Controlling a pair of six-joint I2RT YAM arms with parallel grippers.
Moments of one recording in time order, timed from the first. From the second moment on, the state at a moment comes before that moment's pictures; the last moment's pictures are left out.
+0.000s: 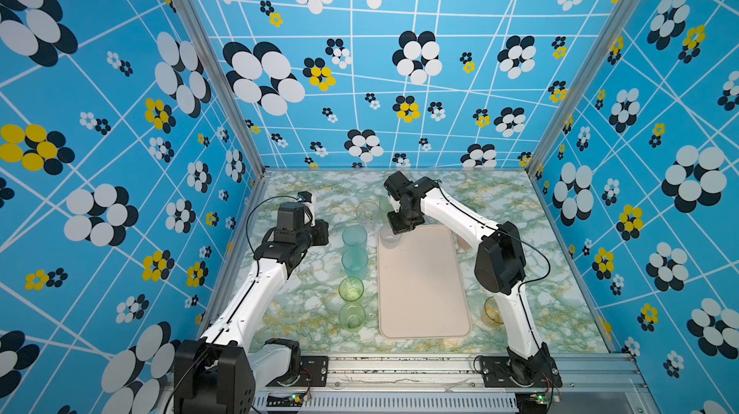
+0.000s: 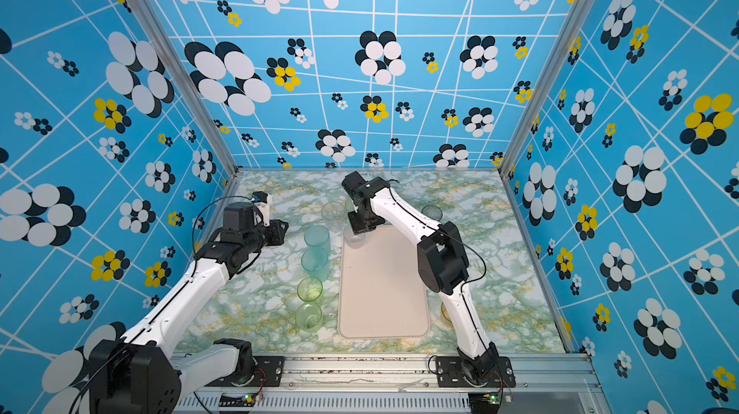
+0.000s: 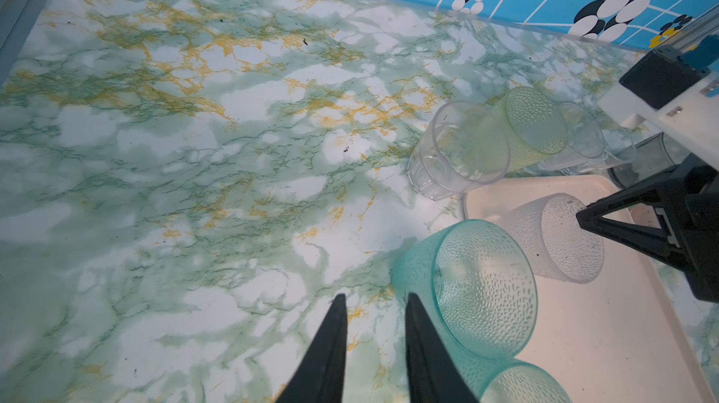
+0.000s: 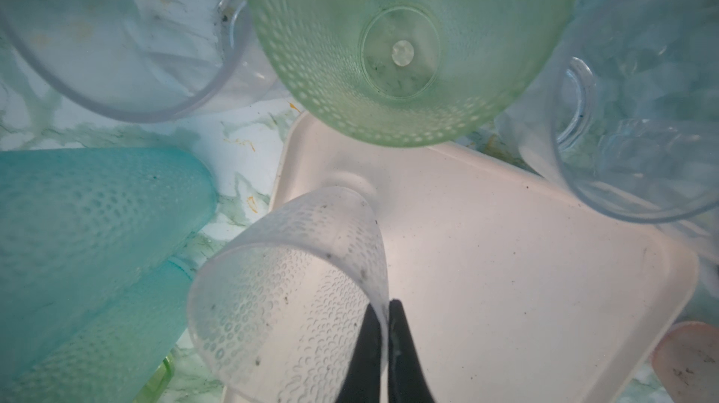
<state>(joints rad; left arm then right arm) -0.12 1.16 0.83 -0.33 0.17 -0.22 0.67 2.24 2.08 -1.15 0.02 0.27</state>
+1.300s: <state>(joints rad) -0.14 1.15 0.84 -0.37 0.16 -0.21 0.44 1.85 1.79 -0.96 0.07 0.30</state>
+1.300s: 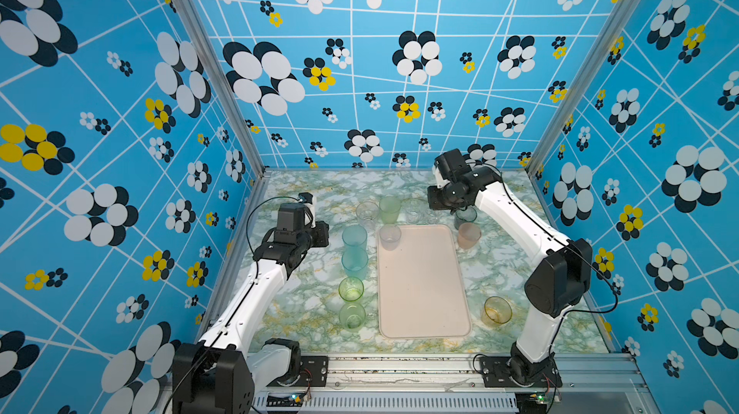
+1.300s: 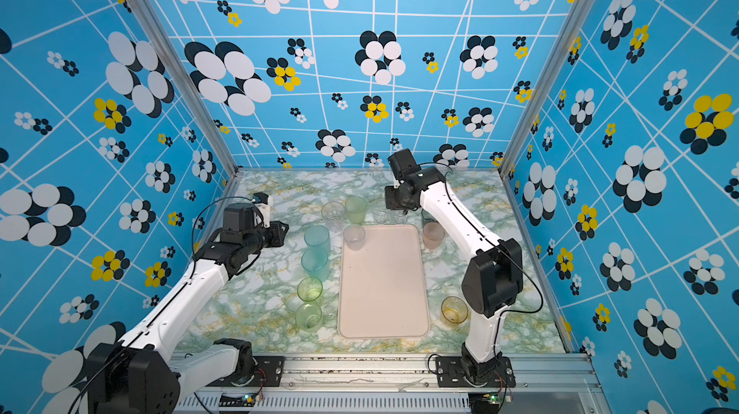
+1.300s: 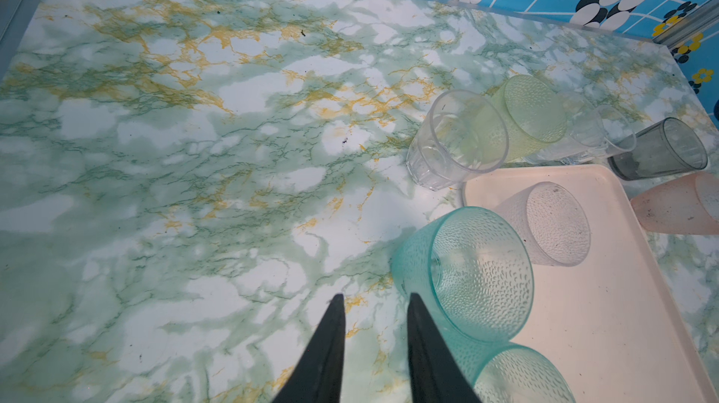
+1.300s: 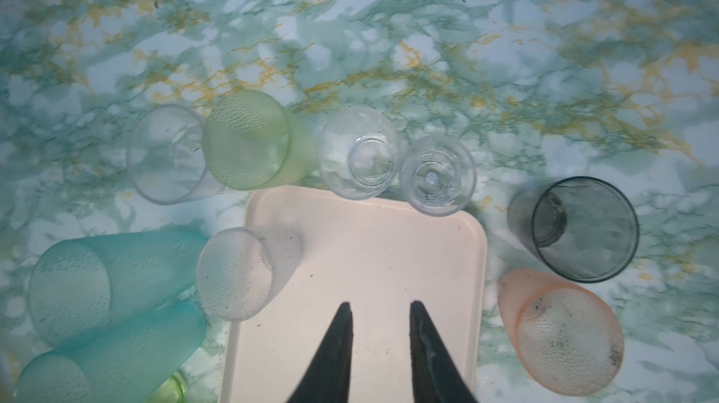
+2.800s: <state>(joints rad) -0.16 1.21 0.88 -0.37 0.12 -0.21 0.32 2.25 2.00 -1.02 0.06 0.28</state>
